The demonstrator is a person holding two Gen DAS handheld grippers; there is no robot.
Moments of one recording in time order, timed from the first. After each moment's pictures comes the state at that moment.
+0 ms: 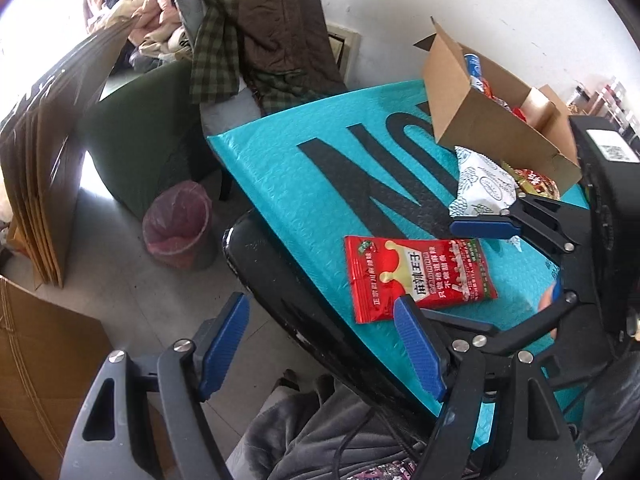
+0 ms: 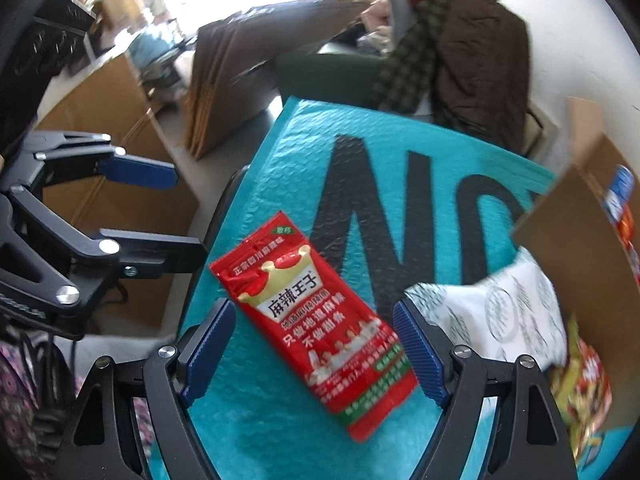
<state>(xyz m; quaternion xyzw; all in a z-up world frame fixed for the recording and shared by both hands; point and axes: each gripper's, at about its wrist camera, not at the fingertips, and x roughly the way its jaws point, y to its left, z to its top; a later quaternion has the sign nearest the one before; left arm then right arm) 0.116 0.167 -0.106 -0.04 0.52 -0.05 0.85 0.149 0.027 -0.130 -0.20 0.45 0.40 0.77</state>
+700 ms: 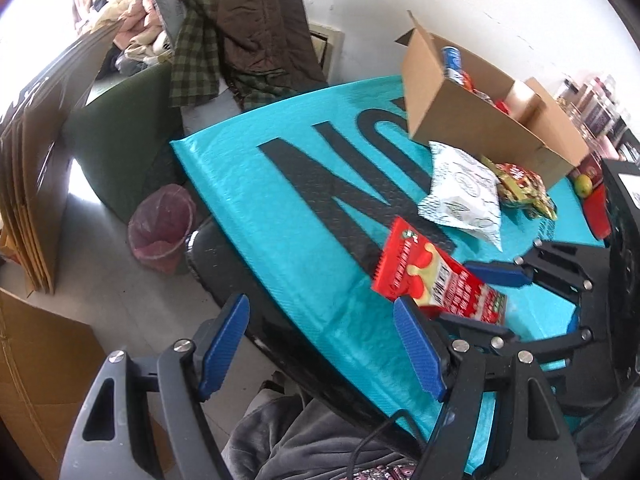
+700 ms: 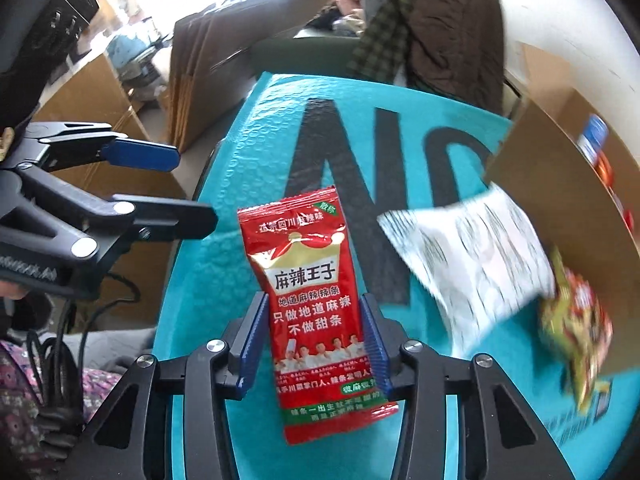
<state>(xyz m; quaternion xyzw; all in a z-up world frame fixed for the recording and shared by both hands) 0.117 0.141 -0.106 -0.03 0.52 -0.08 0.85 0.124 -0.014 -0.127 -0.16 0.48 0.34 0.79</state>
